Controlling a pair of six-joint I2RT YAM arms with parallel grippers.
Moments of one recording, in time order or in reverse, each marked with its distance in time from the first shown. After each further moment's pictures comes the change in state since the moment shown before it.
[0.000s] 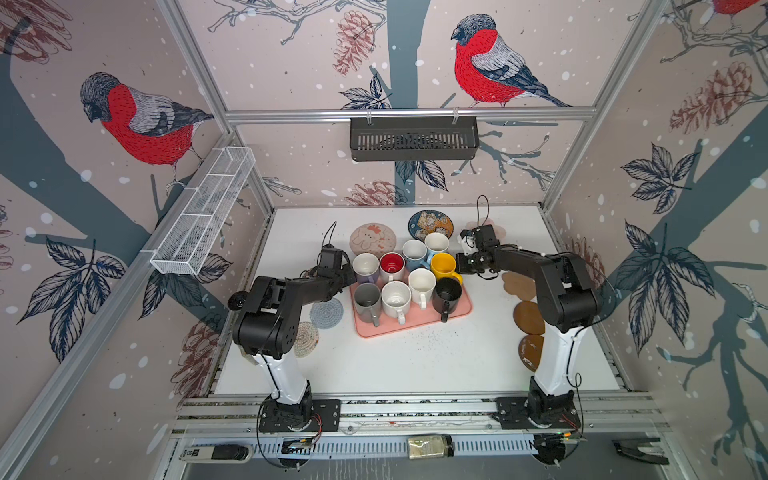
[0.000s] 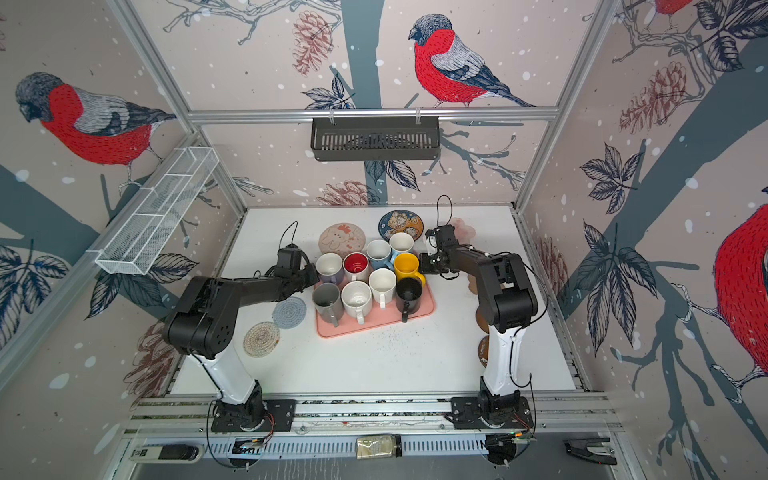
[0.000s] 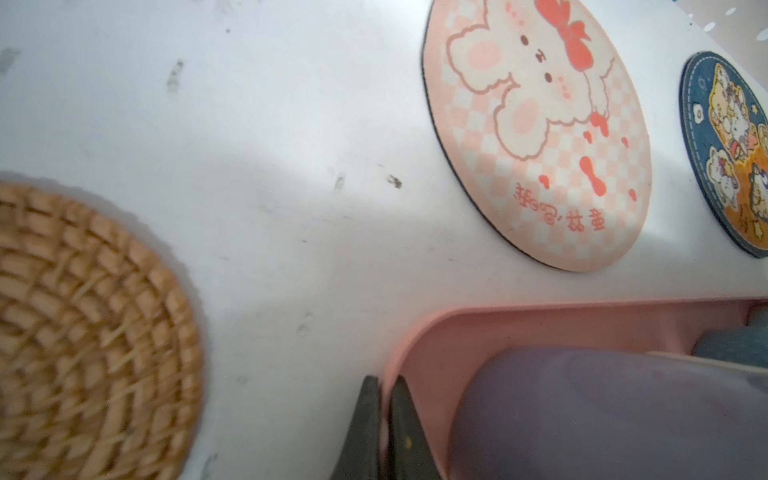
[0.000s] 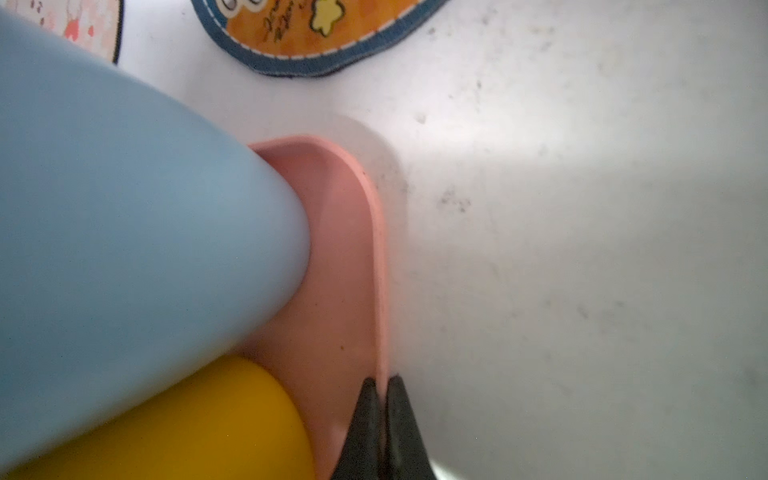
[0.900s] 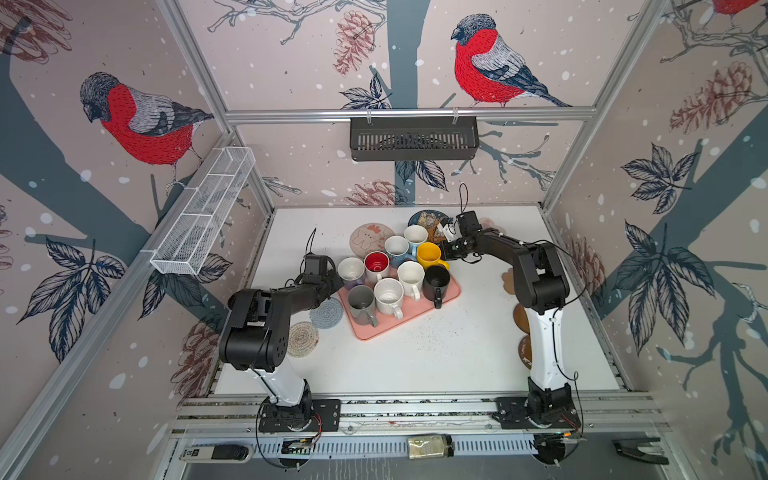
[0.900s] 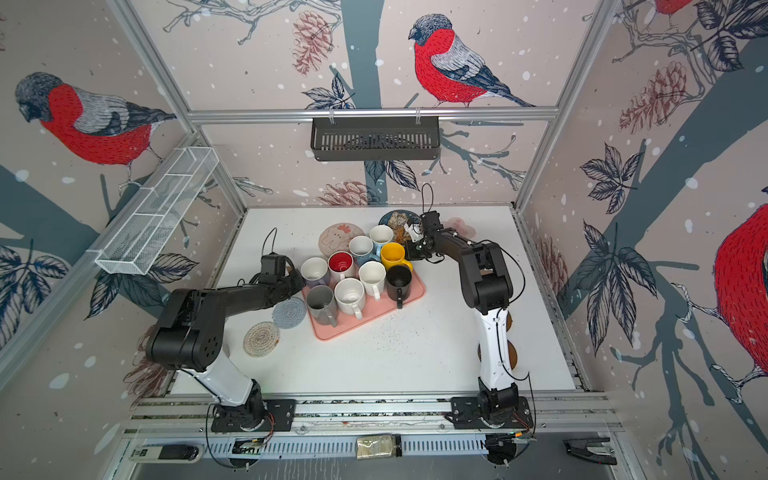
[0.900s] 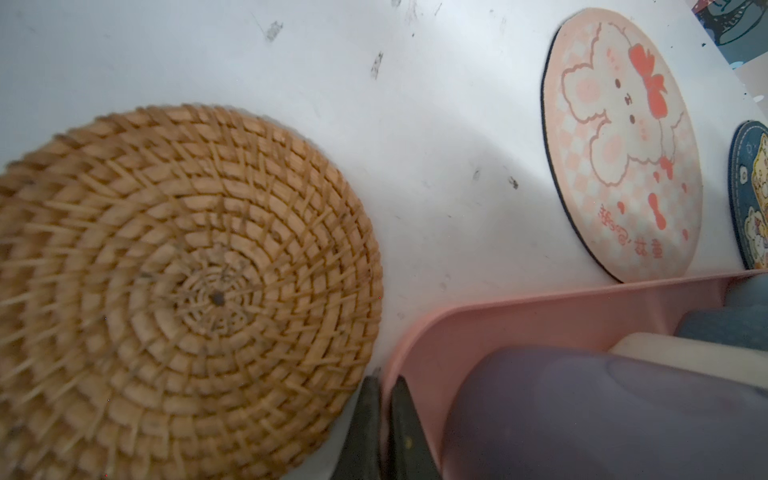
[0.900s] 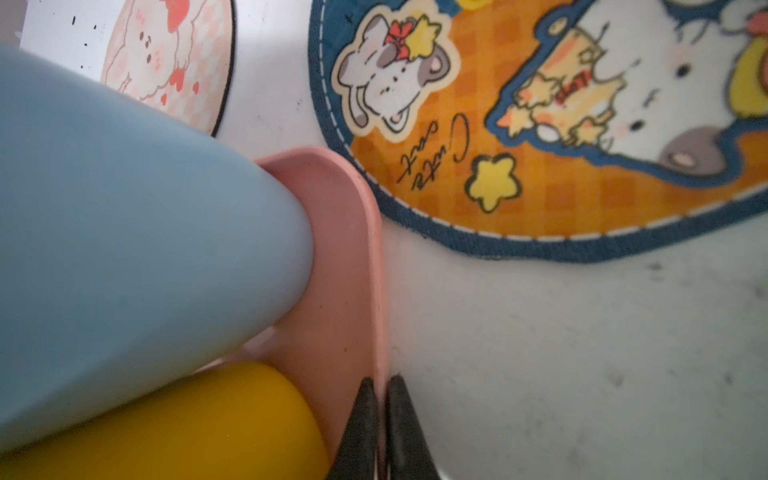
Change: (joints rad) left arm 0.113 -0.109 -0.110 -0.033 -0.001 -0.077; right arm 0.043 0.277 0.410 -0.126 -0.158 -0.106
